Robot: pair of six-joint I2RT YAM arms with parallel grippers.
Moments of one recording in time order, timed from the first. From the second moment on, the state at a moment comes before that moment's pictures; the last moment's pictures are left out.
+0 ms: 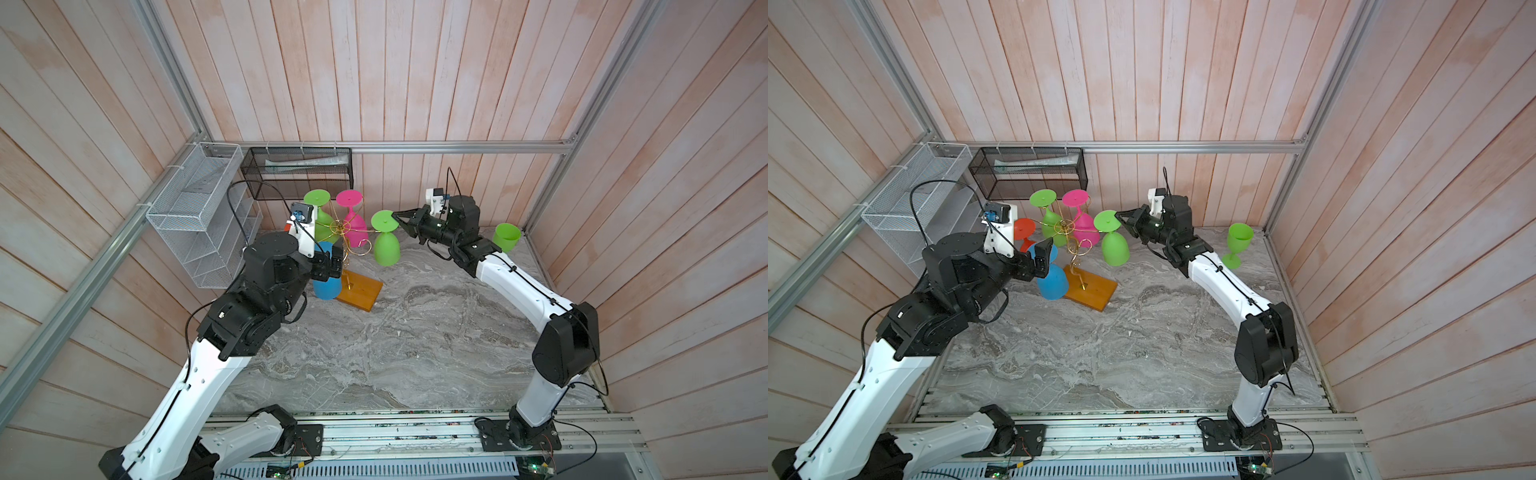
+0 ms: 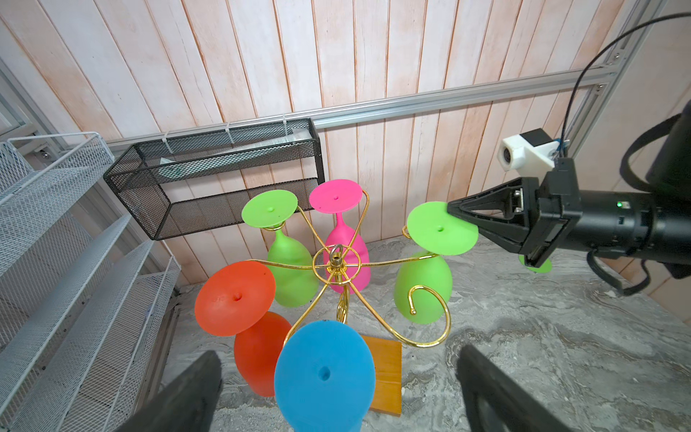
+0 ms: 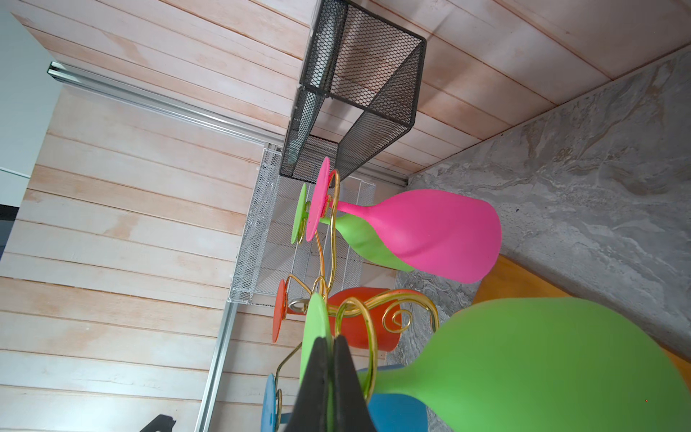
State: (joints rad) left arm -0.59 1.08 1.54 -0.71 -0.37 -0.01; right arm 0.50 1.77 1.59 0.07 -0.50 1.20
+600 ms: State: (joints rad) left arm -0.59 1.08 1.53 -0.71 -0.37 -0.02; right arm 0.54 1.73 1.56 0.06 -0.48 1.19
